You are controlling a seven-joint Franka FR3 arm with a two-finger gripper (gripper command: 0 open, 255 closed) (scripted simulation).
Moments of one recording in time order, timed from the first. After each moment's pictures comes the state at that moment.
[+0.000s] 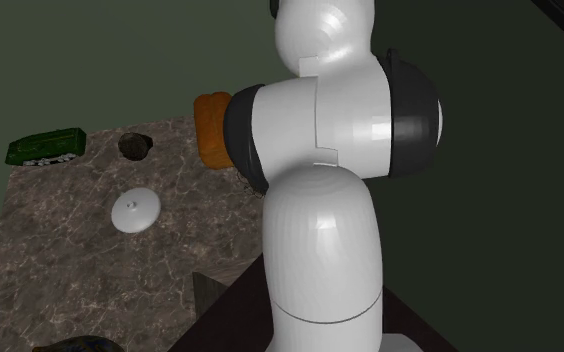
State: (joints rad) arm -0.61 0.73 -0.42 -1.27 0.31 1.87 -1.11
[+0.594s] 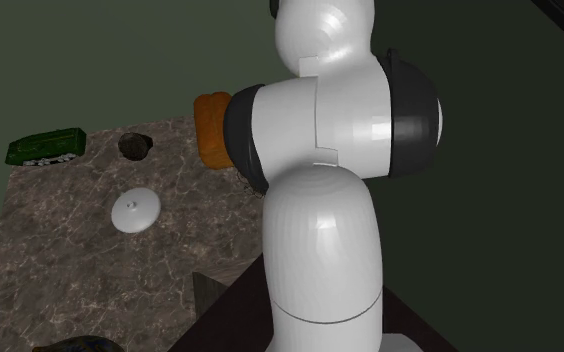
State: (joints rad) arm -0.61 0.73 -0.42 -1.27 0.31 1.87 -1.11
